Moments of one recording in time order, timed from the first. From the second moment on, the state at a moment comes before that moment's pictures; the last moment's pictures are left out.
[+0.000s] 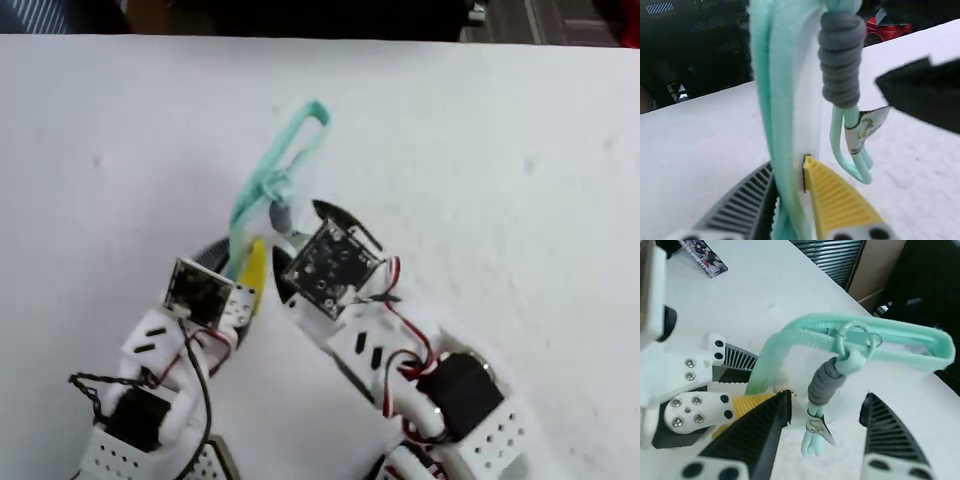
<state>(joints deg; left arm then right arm) 17.2 -103.9 89.2 39.8 -3.5 -43.3 -62.9 40.9 56.4 20.1</state>
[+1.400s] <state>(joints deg) 16.9 -103.9 89.2 39.8 -3.5 -43.3 -55.7 43.5 42.8 20.7</state>
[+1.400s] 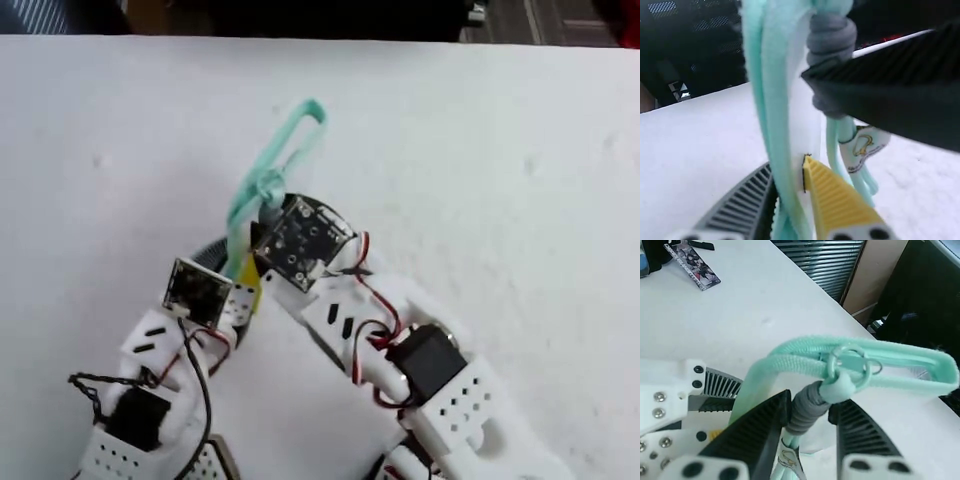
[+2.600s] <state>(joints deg) 15.6 -104.0 89.1 39.8 -3.4 -39.7 -55.3 40.3 43.4 20.9</state>
